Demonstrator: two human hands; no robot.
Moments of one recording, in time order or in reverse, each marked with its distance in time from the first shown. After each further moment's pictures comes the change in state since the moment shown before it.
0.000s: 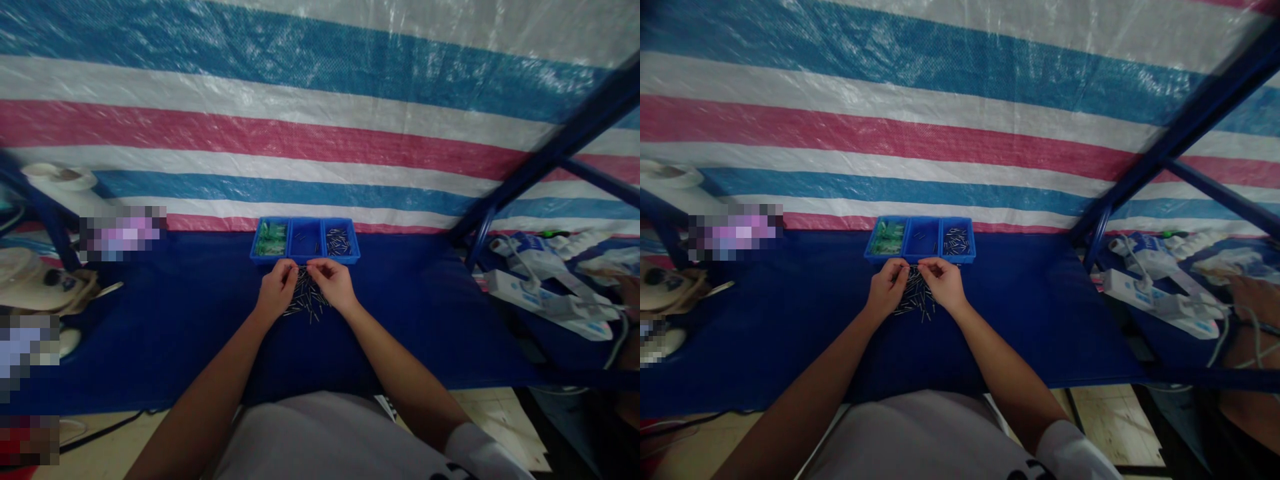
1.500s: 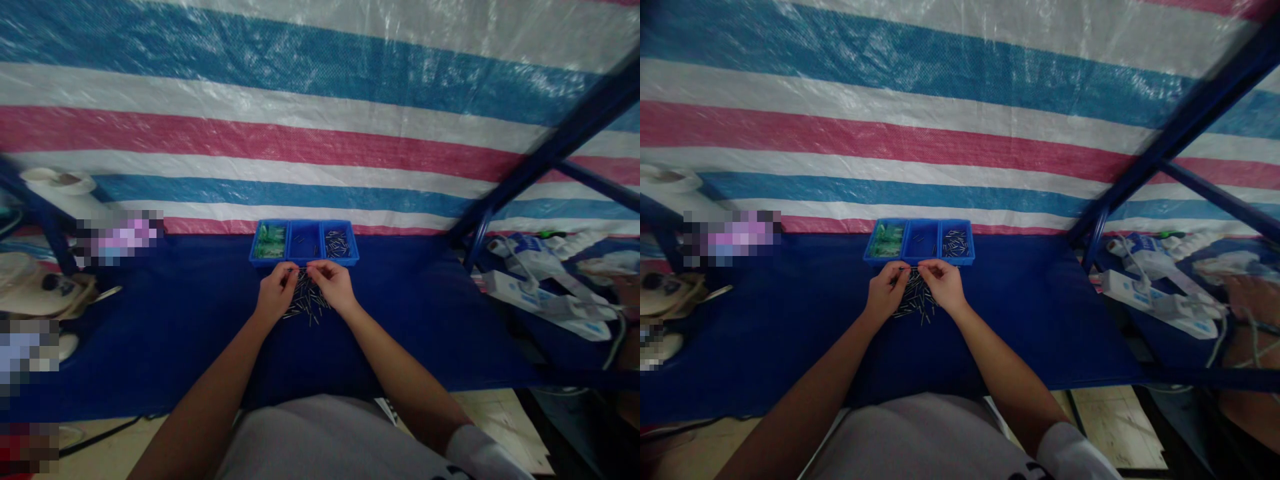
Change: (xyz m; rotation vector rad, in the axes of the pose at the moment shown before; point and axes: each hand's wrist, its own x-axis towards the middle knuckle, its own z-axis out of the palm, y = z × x) left_hand 0.001 -0.001 0.002 0.022 0.072 0.069; right_hand 0.002 0.003 0.000 0.098 0.008 0.061
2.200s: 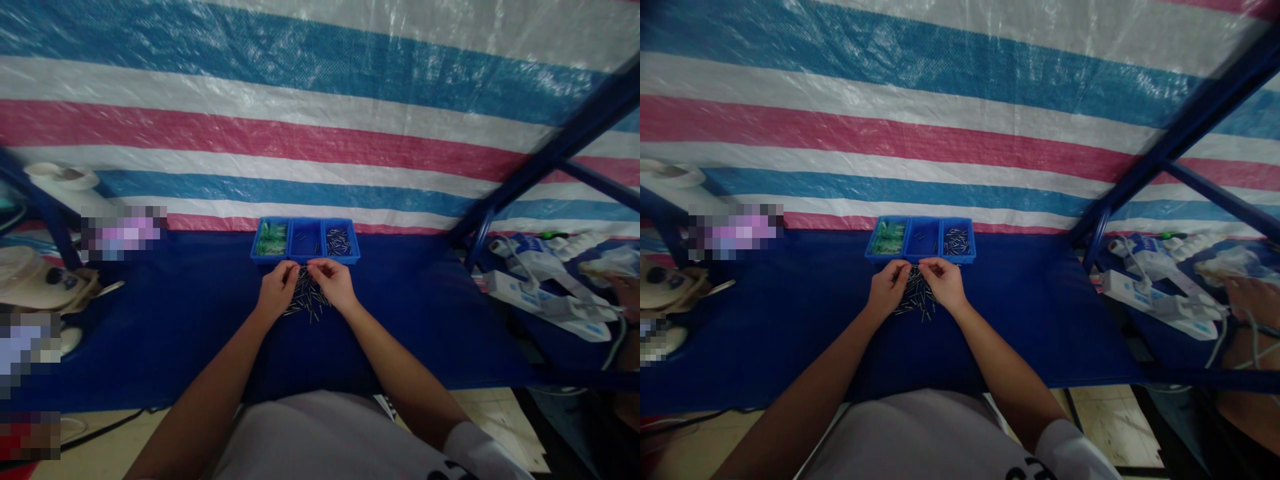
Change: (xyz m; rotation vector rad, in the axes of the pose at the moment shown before) left_hand 0.001 0.001 -0.001 0.019 -0.044 -0.026; right_hand -0.002 -0.003 0.000 -0.043 -0.012 -0.012
